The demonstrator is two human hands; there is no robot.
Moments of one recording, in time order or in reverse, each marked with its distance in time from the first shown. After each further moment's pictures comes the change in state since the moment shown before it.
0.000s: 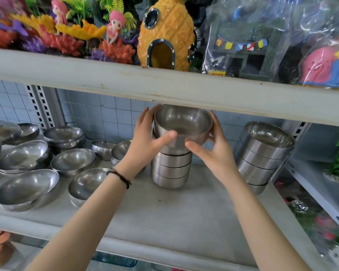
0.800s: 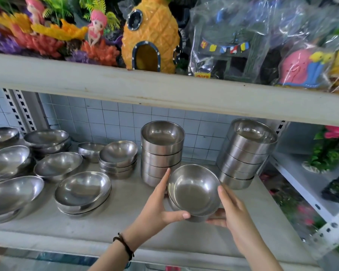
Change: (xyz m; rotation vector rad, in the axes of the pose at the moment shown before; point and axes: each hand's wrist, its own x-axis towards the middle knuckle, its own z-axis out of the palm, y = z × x) left_hand -0.121 -0.044 0.066 -0.319 -0.401 -0.226; right_hand -0.125 0.048 -0.032 0.345 0.126 0.663
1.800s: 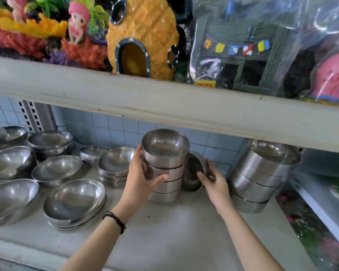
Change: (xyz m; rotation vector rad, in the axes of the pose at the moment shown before) left_hand 0.080 -0.004 -0.051 0.153 0.478 -0.009; right_hand 0.166 0.032 0.021 -0.268 0.014 -0.192
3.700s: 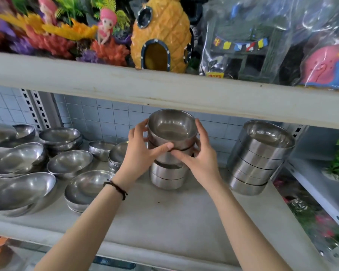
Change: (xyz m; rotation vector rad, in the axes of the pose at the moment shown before) left_hand 0.008 0.066 -0.041 0.042 -0.008 0.077; right_hand -0.062 -0.124 0.041 0.016 -0.079 -0.400
